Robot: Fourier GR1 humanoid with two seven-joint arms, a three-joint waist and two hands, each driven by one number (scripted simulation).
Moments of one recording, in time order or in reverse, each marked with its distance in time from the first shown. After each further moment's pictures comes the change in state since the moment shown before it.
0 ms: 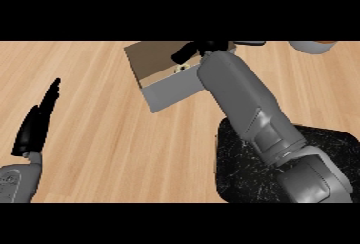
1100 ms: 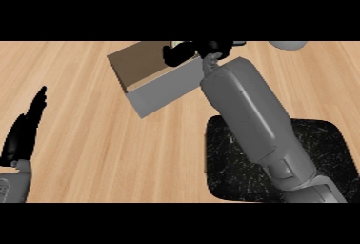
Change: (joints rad) left arm 0.056 0.021 0.039 -0.008 0.016 0.019 0.027; right arm 0.235 -0.002 0.101 -0.647 0.244 0.279 0.142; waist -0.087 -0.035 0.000
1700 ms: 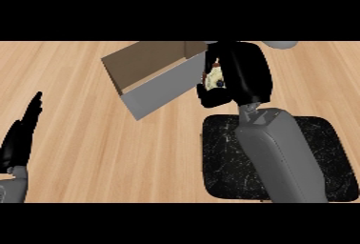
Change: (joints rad) left arm 0.039 0.003 0.009 -0.010 0.011 0.015 -0.011; right arm 0.414 -0.029 0.072 -0.561 0.254 0.273 -0.051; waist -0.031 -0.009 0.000
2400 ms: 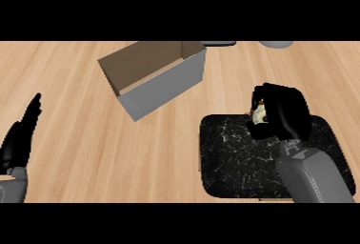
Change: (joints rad) left arm 0.005 0.008 -0.004 0.015 0.012 0.011 -0.004; right arm 0.365 -0.157 -0.003 -0.098 0.111 0.004 -0.040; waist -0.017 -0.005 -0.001
